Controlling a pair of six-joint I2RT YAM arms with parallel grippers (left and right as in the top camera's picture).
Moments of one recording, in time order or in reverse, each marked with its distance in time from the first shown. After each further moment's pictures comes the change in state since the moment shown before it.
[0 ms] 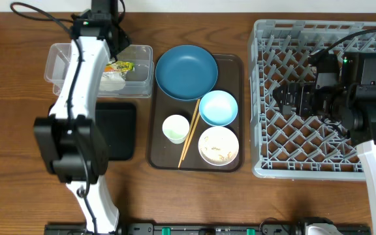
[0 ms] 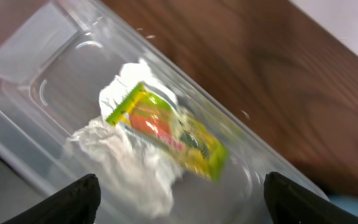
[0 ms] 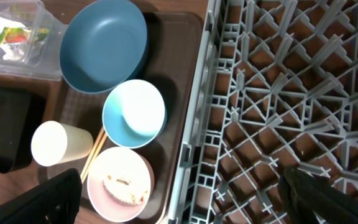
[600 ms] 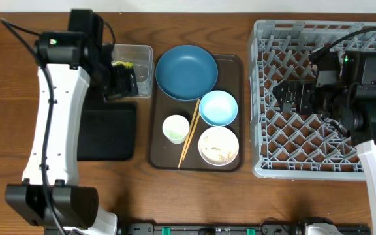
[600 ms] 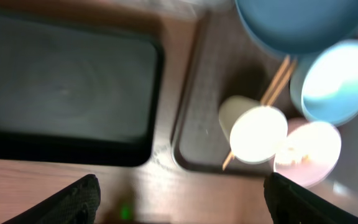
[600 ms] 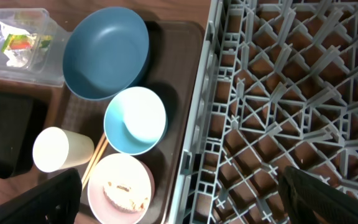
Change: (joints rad) left arm -0.005 -0.313 -0.105 -0.578 0.420 0.435; right arm 0.000 0.000 0.002 0.026 -0.003 0.003
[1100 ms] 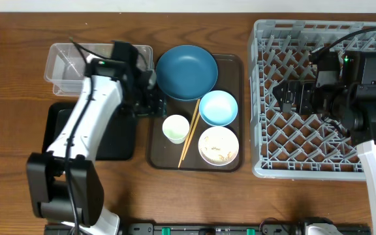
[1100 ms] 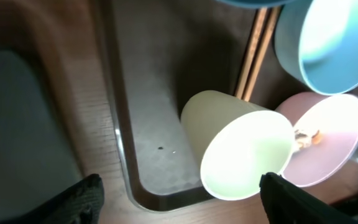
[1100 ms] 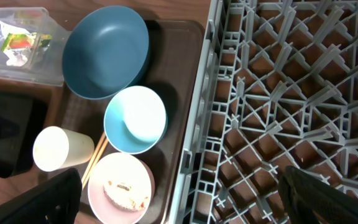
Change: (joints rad) left arm -0.129 0.029 -0.397 0.387 0.138 0.111; right arm 0.000 0.000 0.001 -0.007 0.000 0.000
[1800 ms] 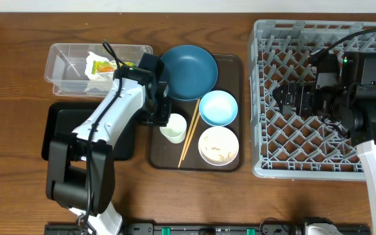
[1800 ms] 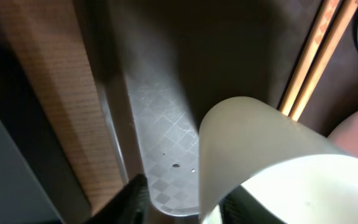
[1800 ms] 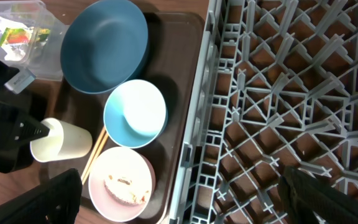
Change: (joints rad) left arm -0.111 0.099 -0.055 0.075 -0.150 -0.072; right arm 0.000 0.000 0.000 -0.024 0.000 0.000
